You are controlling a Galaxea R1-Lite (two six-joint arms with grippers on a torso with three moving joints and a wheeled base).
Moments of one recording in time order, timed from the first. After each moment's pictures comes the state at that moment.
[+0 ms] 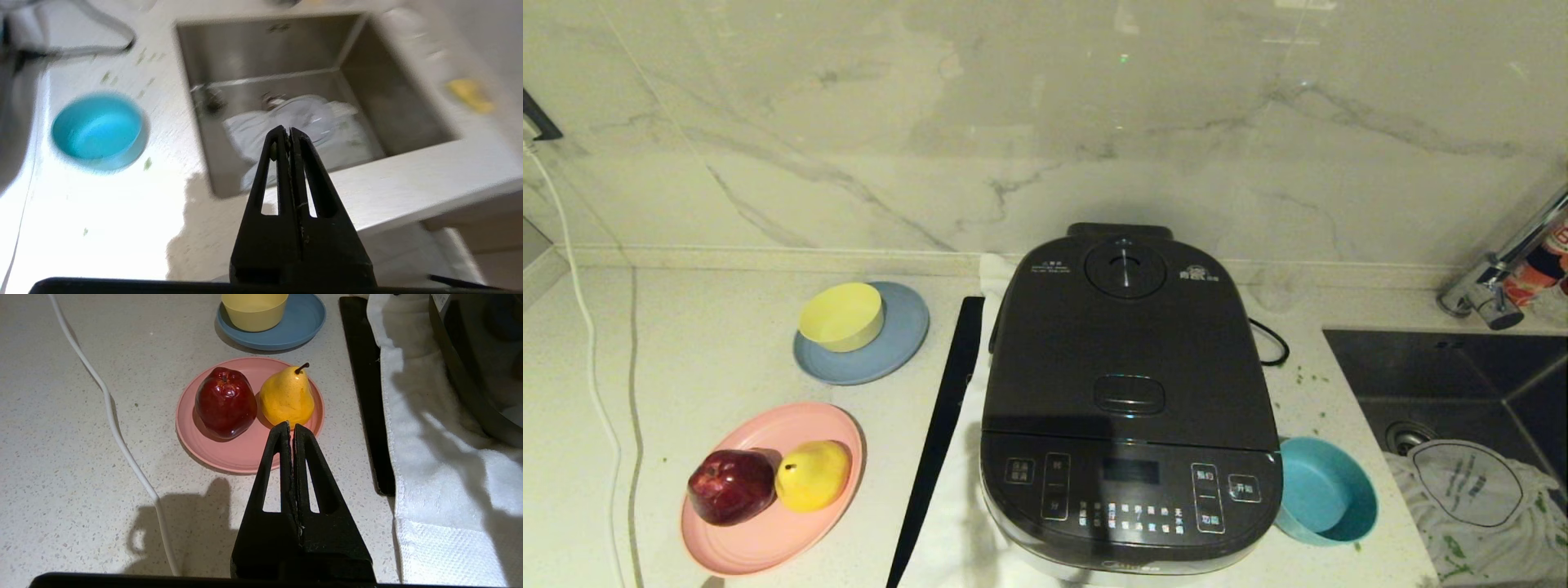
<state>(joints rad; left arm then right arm) -0.02 0.00 0.00 -0.01 0.00 0.06 -0.01 0.07 -0.50 0.51 -0.38 0.04</state>
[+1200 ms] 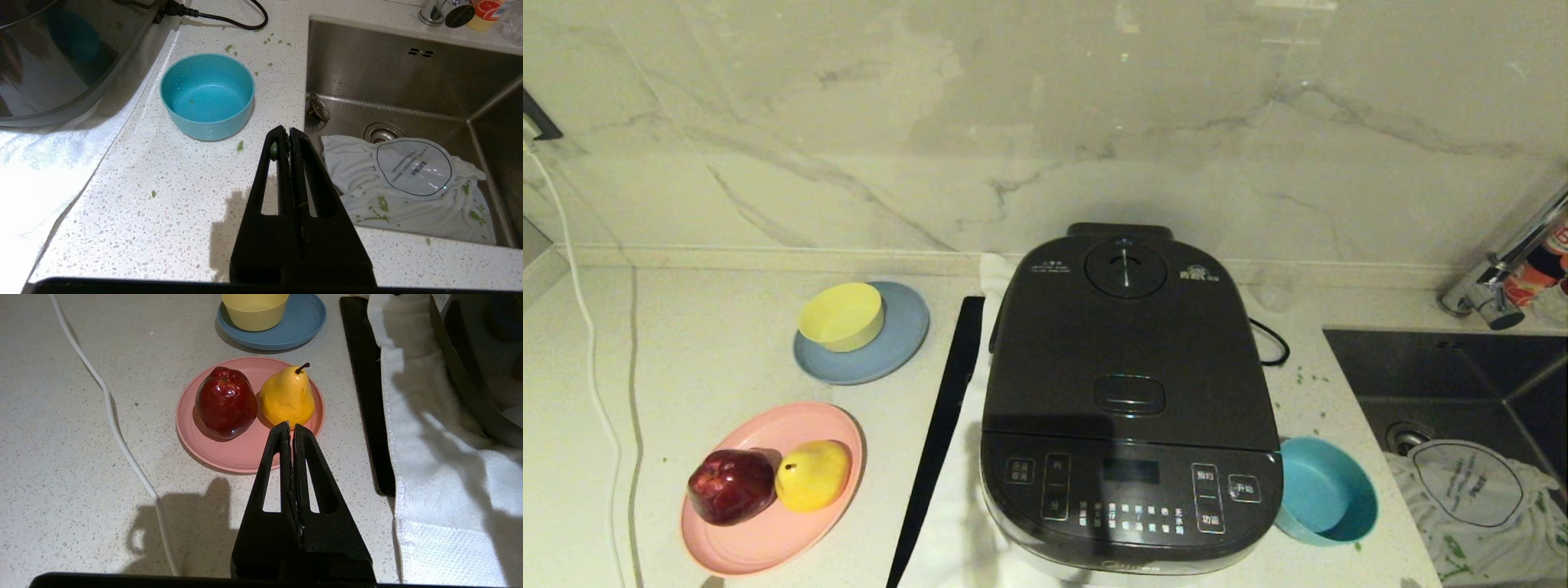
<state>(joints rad) -0.02 0.00 0.00 -0.01 0.00 0.05 0.00 0.00 0.00 0.00 0.03 -0.07</state>
